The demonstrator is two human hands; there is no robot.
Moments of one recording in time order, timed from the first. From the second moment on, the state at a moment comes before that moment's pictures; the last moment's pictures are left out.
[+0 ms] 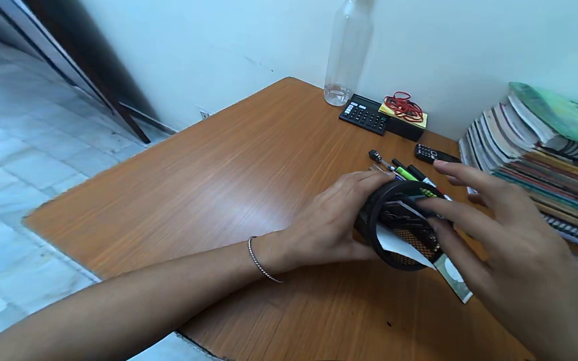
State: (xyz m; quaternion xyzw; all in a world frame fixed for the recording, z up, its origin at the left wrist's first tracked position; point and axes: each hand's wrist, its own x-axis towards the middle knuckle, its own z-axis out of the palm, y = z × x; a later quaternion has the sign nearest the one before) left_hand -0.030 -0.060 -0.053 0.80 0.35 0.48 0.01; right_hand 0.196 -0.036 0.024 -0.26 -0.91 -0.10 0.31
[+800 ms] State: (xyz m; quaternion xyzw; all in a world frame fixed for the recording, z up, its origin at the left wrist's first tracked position) left_hand -0.030 -0.060 -0.051 0.80 0.35 0.48 -0.03; right_hand 0.186 -0.038 0.015 -0.26 -0.89 -0.15 0.34
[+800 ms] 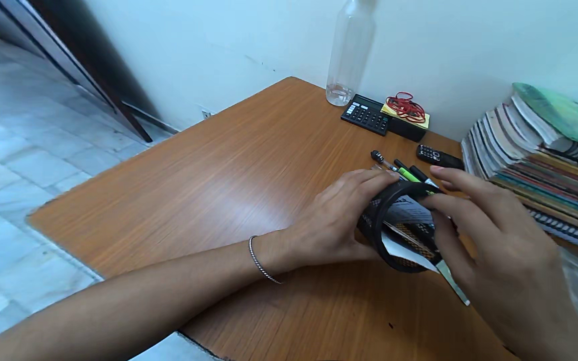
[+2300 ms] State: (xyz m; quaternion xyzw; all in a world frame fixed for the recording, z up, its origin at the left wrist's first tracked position) left_hand -0.042 -0.053 -0.031 0.57 0.59 0.48 0.32; right_hand 0.196 -0.017 0.018 -0.32 -0.86 0.07 0.39
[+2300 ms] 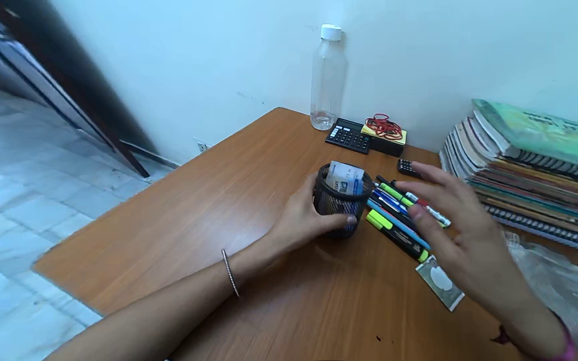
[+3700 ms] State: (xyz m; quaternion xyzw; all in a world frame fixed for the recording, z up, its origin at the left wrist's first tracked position) left_hand -0.100 -0.007 -0.056 0.50 0.66 0.52 0.20; right_hand 0.253 0.034 0.036 -0.49 -0.84 0.11 0.19
